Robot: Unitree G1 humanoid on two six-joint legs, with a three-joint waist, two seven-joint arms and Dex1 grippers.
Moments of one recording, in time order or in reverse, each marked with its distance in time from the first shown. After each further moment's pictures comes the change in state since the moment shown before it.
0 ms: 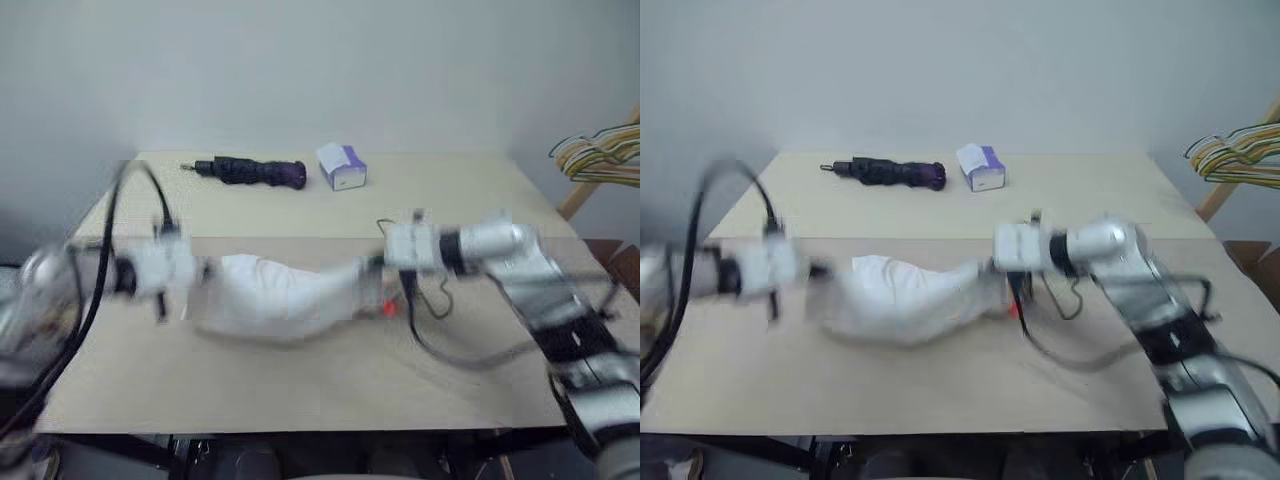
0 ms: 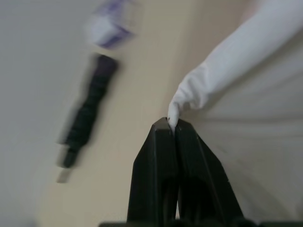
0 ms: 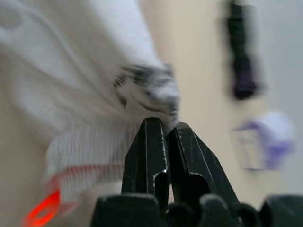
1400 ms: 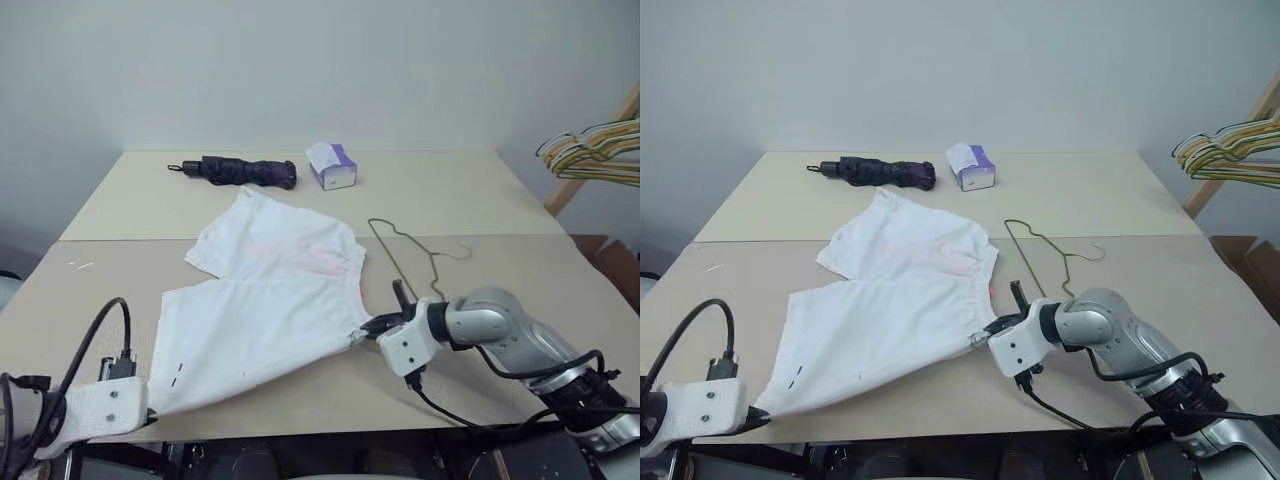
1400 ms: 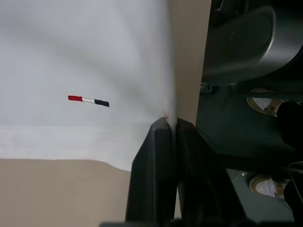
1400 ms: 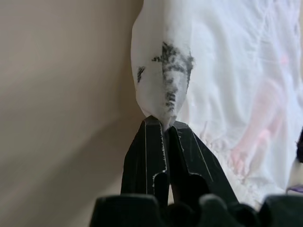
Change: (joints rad) left arm 1.307 0.222 0.541 -0.586 -0.169 -0.025 -0.559; right arm 0.580 -0.225 0.125 -0.420 -0.092 -0.426 0.188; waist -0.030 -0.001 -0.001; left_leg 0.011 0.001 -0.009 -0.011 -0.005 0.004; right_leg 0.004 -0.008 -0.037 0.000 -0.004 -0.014
